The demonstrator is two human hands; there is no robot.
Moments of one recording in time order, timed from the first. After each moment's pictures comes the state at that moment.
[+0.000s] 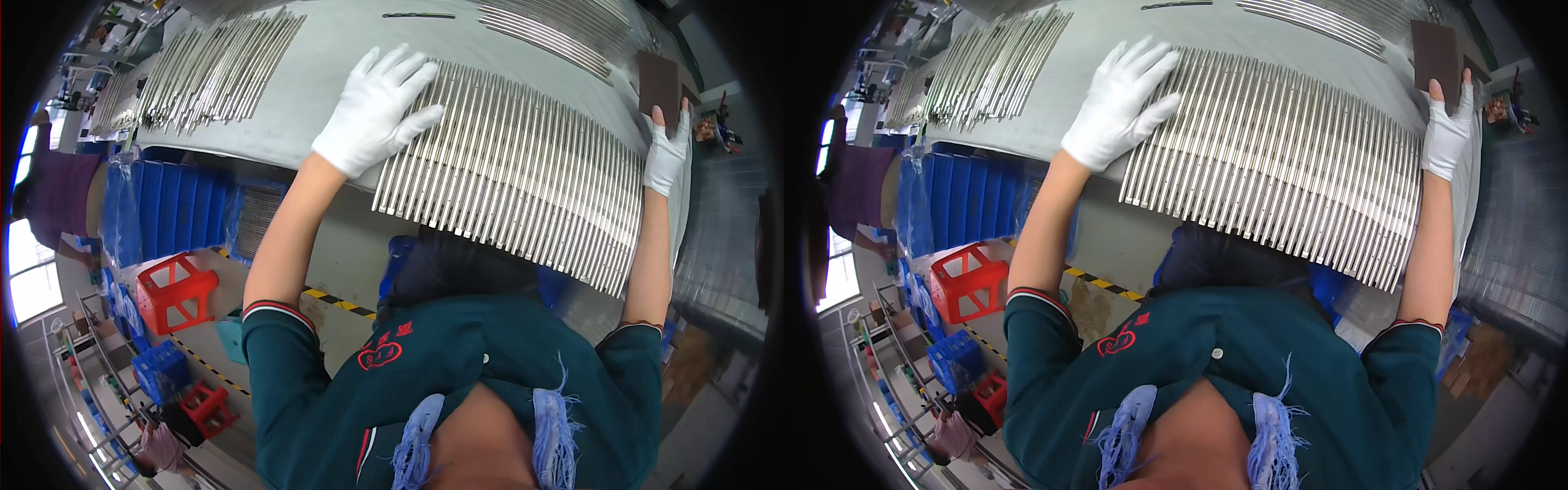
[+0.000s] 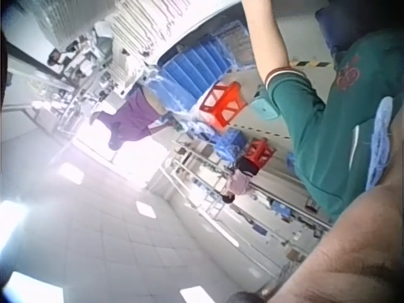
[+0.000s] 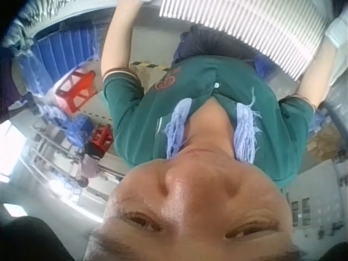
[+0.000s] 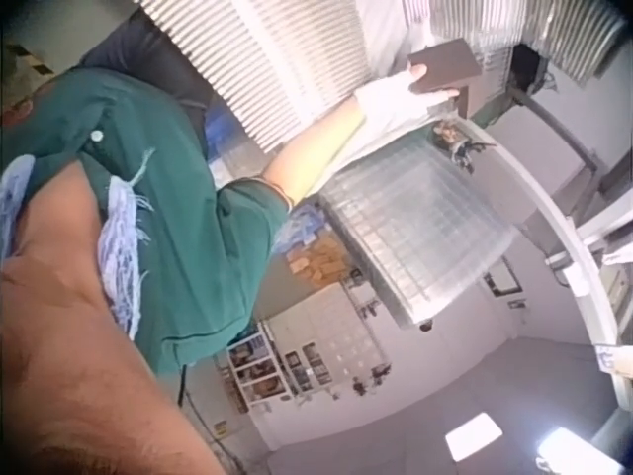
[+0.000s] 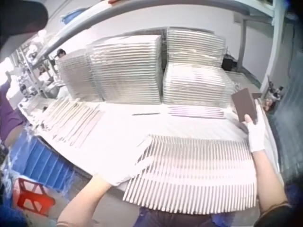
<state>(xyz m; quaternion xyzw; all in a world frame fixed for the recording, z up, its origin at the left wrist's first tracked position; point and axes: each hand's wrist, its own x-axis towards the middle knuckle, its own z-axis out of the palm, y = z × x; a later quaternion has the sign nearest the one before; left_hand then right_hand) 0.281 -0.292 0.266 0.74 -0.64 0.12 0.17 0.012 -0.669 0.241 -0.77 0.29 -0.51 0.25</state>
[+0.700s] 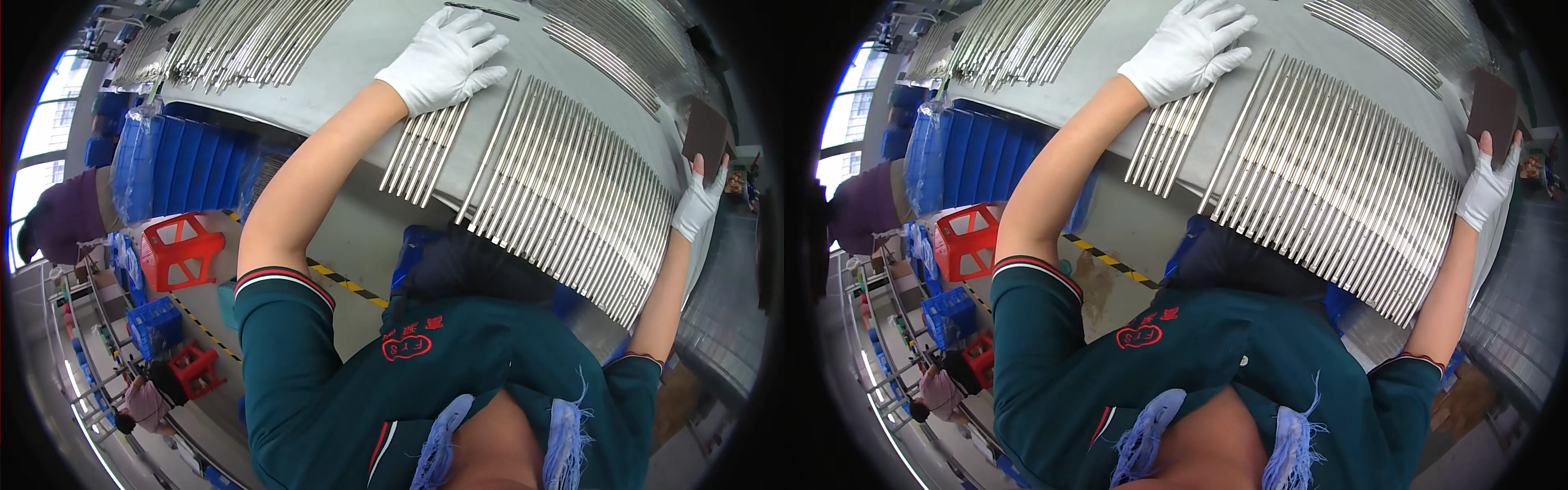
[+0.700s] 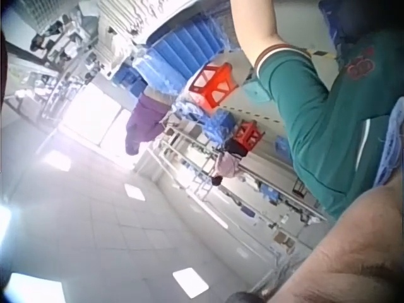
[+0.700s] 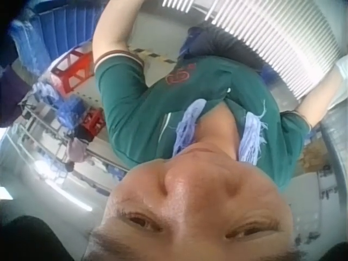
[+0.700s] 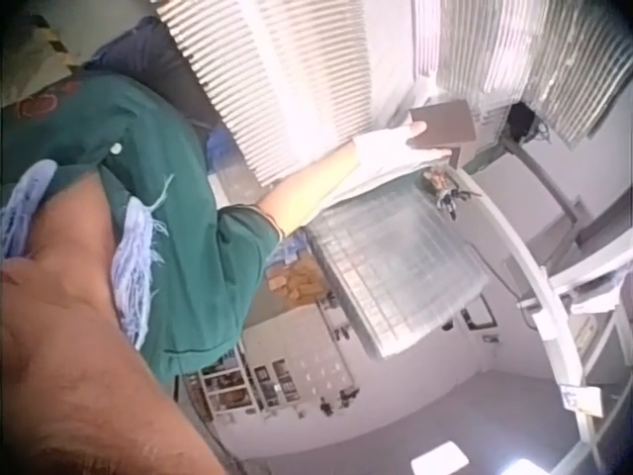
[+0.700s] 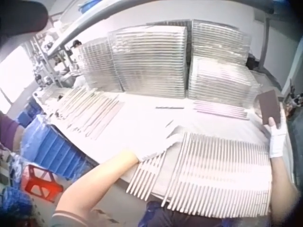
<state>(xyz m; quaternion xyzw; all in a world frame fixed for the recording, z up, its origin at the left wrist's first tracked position) 0.314 -0.331 0.268 0.80 -0.59 0.02 0.13 -0.001 -0.691 0.233 -0.77 0.28 -0.50 0.28</state>
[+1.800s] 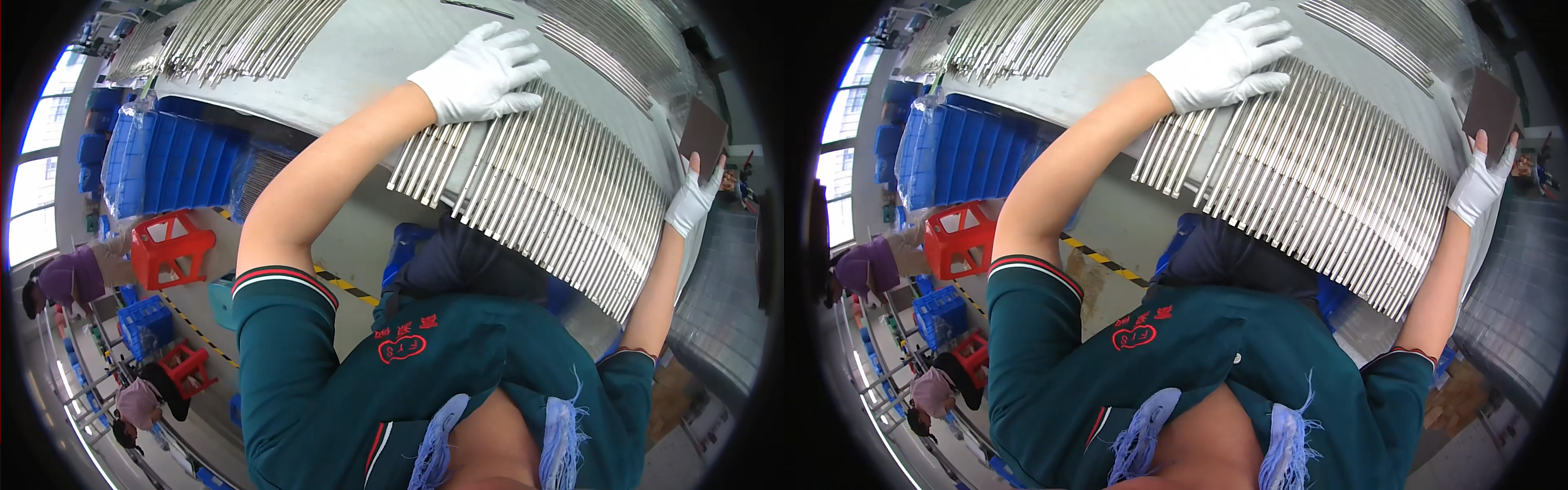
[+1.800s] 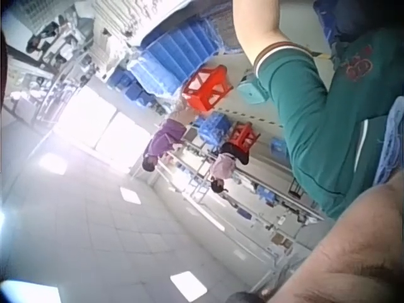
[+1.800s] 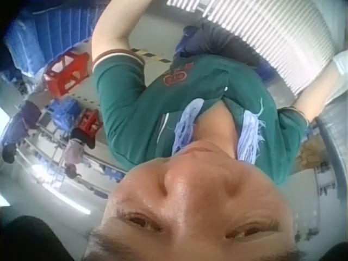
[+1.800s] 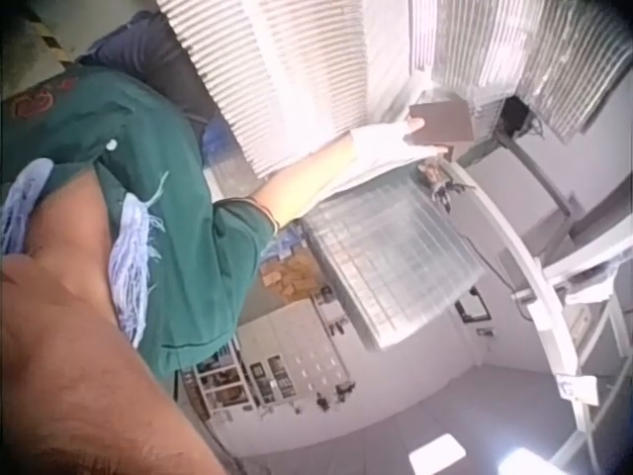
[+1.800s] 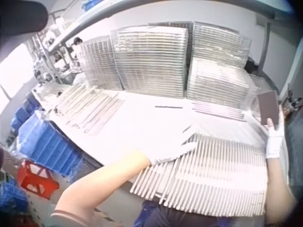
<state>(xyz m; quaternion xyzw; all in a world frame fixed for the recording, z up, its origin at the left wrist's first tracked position) 0.292 -0.364 0.242 0.67 -0.69 0.18 0.18 0.012 -0.660 0.254 -0.72 0.30 -0.52 0.35</state>
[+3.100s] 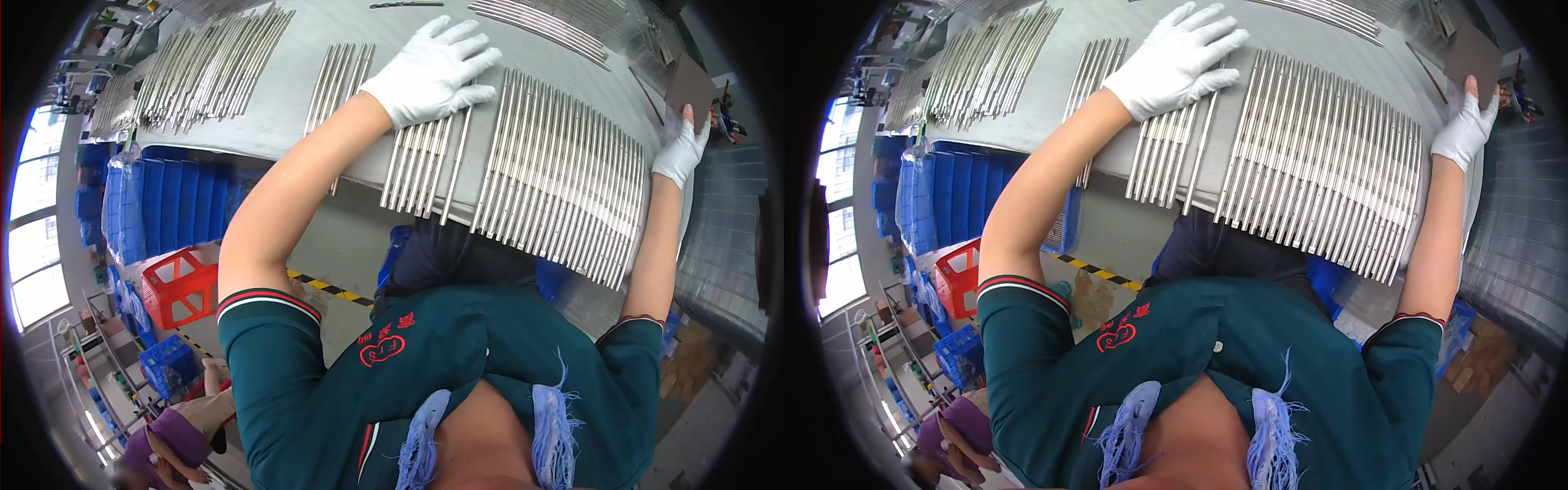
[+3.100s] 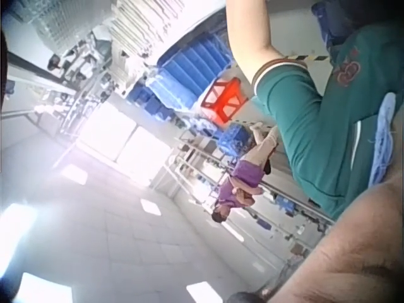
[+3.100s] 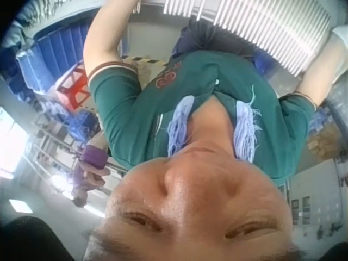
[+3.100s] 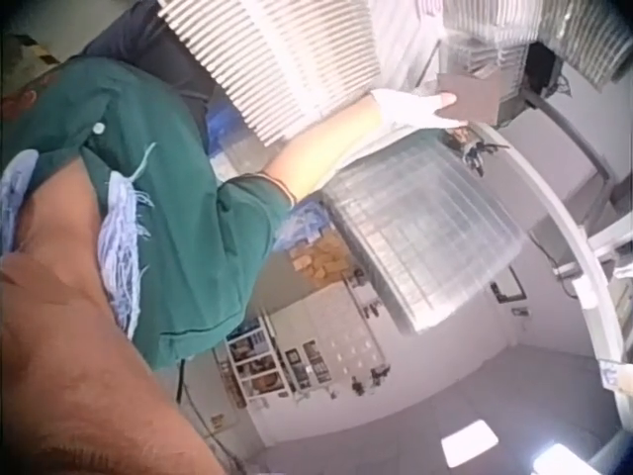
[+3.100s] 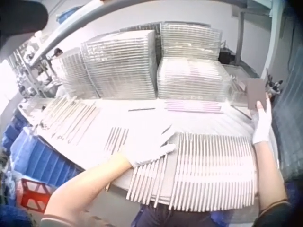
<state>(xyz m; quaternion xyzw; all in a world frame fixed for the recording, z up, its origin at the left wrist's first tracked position) 0.280 -0.377 0.244 0.66 -0.72 0.18 0.12 0.003 -0.685 0.252 -0.62 0.32 -0.60 0.39</state>
